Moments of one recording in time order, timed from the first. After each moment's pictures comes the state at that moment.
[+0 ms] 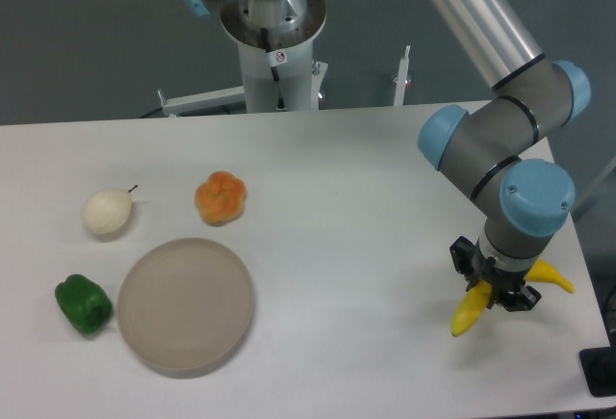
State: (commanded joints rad) arm 2.43 -2.26 -1.21 -1.15 1.59 1.40
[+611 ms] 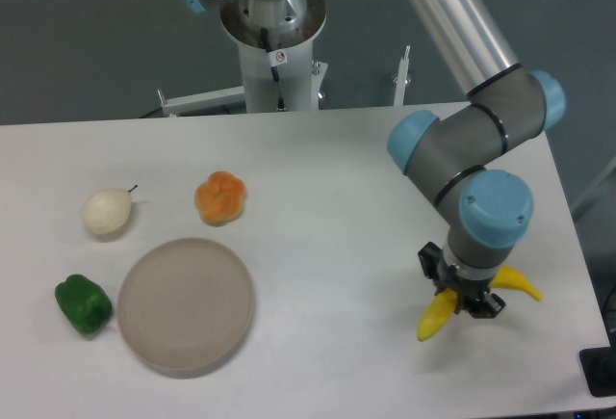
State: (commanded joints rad) arm 2.34 -2.24 -1.29 -1.15 1.60 1.35
